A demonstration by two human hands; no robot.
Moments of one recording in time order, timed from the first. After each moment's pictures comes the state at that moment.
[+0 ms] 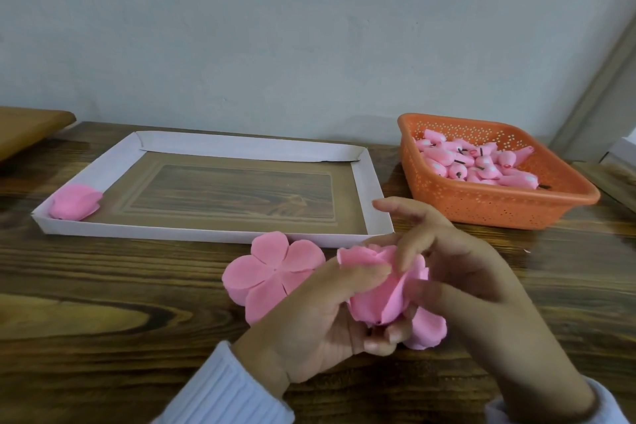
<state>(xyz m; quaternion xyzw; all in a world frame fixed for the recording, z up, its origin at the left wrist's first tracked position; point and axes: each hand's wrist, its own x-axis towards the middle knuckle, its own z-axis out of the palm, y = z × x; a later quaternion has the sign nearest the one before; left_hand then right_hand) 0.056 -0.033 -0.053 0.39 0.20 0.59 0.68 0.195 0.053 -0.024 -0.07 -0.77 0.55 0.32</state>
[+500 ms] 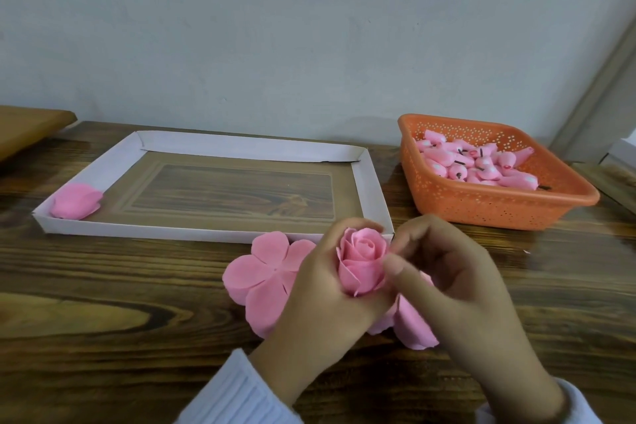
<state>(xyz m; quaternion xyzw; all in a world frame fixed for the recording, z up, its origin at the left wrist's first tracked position) 0.065 -0.015 -0.074 0.46 0.52 0.68 0.23 0.184 0.041 -0.028 -0.16 -0.78 0.46 0.40</state>
